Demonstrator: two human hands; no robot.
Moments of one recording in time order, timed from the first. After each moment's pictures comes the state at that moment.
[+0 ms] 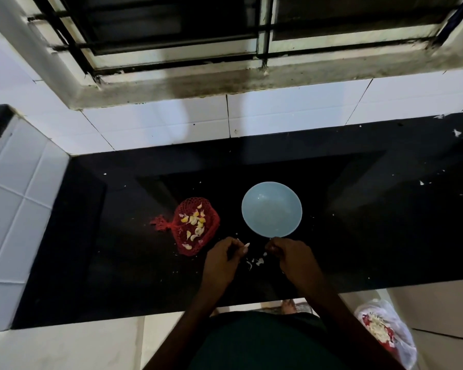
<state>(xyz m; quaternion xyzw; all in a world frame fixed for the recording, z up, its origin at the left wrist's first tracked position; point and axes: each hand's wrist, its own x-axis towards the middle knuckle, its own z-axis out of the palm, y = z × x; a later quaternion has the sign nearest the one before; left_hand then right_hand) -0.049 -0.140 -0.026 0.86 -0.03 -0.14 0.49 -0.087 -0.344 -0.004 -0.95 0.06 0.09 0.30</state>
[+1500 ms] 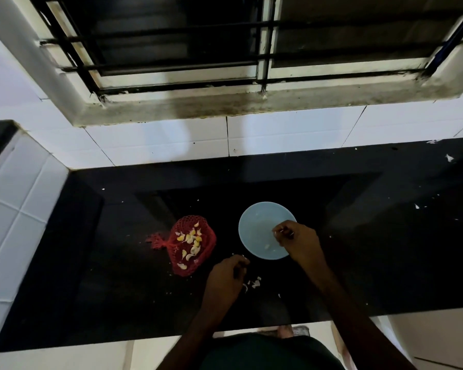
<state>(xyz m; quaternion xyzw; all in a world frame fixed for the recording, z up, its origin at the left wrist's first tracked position) -0.040 -0.156 -0.028 0.90 -0.08 -0.16 0.39 -0.013 -0.387 0.001 -0.88 0.17 0.03 0.43</state>
